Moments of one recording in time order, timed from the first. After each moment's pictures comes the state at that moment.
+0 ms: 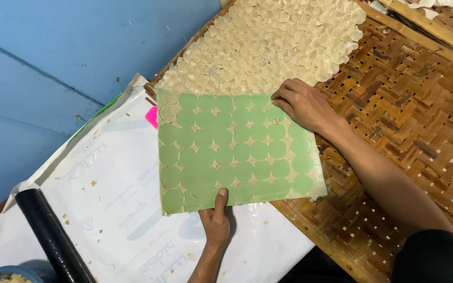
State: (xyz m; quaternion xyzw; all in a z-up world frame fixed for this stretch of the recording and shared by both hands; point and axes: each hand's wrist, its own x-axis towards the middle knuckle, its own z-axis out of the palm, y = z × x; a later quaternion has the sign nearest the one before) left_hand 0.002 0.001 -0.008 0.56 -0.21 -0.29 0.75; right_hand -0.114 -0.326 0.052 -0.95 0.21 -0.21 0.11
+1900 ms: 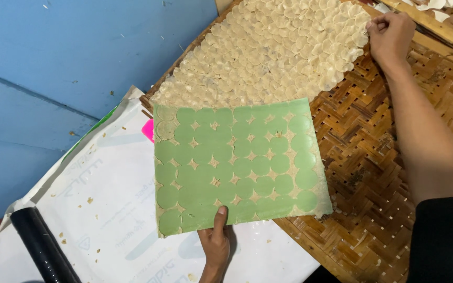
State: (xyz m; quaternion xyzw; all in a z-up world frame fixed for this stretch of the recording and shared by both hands) left_hand 0.004 0.001 -0.008 0.56 -0.17 -0.31 0.75; right_hand -0.222 -0.594 -0.035 -0.80 0.42 -0.43 -0.02
